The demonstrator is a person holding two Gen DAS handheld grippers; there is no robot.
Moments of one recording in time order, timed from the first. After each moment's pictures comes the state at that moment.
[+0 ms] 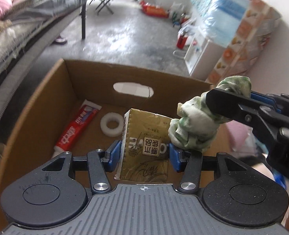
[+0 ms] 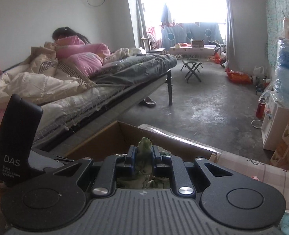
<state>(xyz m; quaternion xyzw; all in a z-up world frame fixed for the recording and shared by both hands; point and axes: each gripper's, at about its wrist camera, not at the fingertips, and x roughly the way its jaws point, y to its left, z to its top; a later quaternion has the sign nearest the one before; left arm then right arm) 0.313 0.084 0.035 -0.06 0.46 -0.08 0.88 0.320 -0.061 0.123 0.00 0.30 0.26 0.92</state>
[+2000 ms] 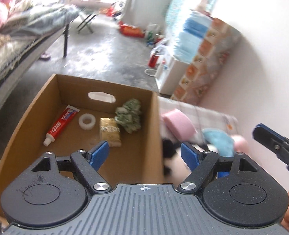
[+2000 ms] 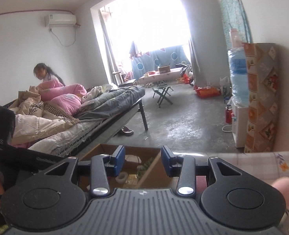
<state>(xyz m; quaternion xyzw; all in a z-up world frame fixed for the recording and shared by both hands) 0.213 0.087 0.110 -0.11 0.40 -0.14 0.90 0.158 -0.204 0.167 0.11 0.21 0.17 0.96</state>
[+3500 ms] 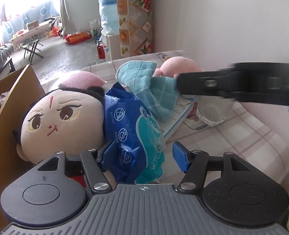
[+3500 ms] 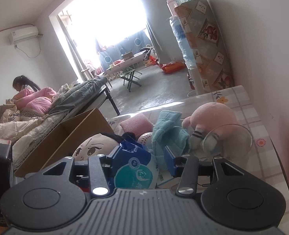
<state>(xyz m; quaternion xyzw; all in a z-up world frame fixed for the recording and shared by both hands) 0.121 -0.171 -0.007 0.11 0.37 -0.24 0.89 0.117 -0.356 0.053 0.18 0.27 0.11 0.94</state>
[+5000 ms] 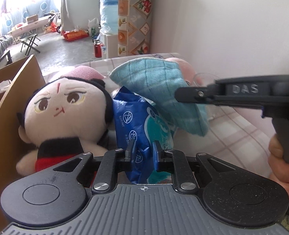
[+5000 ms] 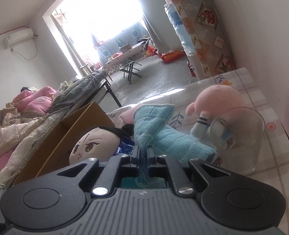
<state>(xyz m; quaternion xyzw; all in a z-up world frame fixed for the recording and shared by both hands) 0.108 -0.156 -0.002 0.07 0.37 -0.25 0.89 0.111 -0.366 0.034 0.25 0.30 0.12 0.92</state>
